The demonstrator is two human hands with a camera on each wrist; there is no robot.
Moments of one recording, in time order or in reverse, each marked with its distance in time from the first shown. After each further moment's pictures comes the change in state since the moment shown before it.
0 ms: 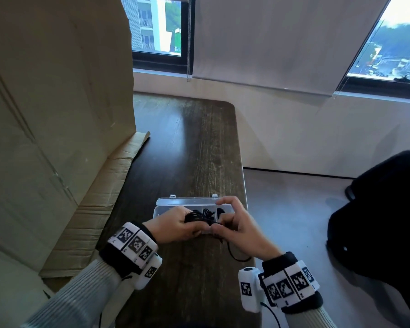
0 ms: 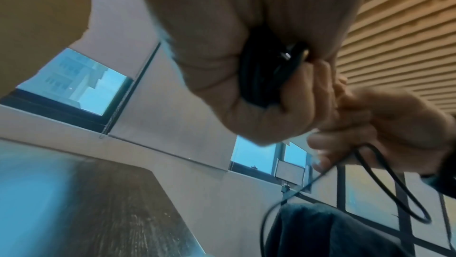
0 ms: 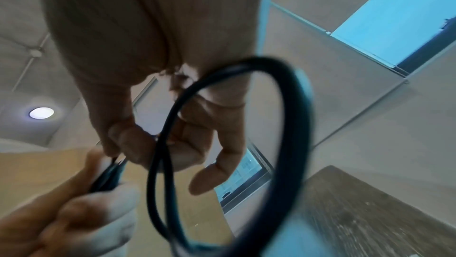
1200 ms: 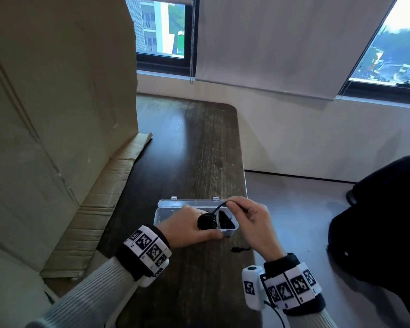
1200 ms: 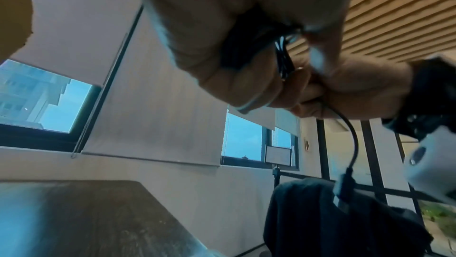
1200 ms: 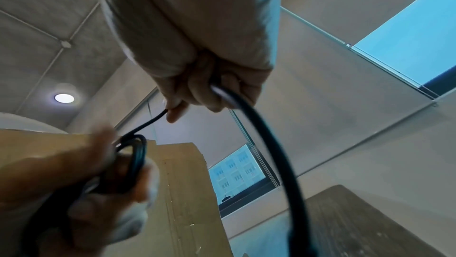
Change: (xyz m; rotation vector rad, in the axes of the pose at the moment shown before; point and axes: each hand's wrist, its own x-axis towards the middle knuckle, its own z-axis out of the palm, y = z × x) left_hand 0.010 0.004 0.014 0.345 0.171 0.213; right_hand 0.006 -0.013 -0.005 -0.185 0.414 -0.123
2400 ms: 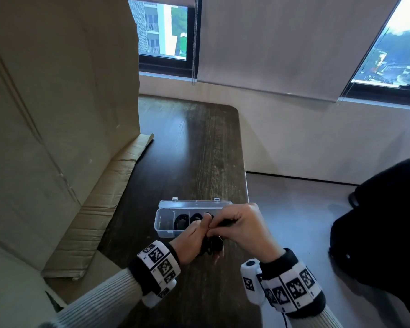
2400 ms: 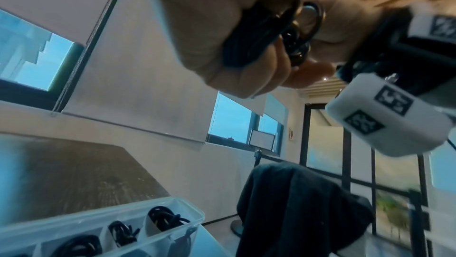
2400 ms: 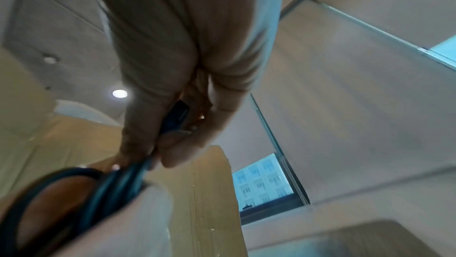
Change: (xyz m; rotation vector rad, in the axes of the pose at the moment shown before) left_hand -0.003 -0.011 0.047 -0.705 0.037 -0.069; right_hand 0.006 -0.026 0.003 -0.201 -0.234 -0.213
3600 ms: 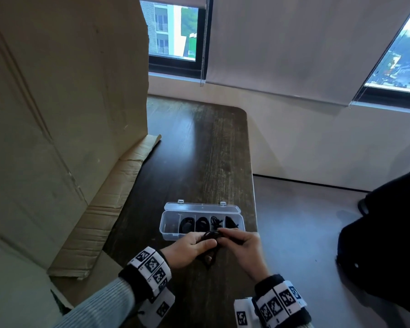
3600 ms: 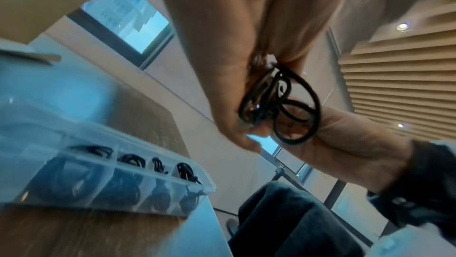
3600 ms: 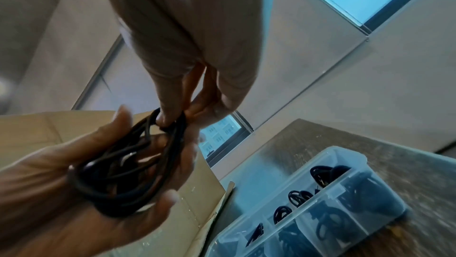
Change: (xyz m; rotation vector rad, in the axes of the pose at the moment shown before) left_hand -0.004 -0.030 -0.028 -0.135 -0.037 -0.249; right_hand -0.035 0.079 0.059 0.375 0.181 0.426
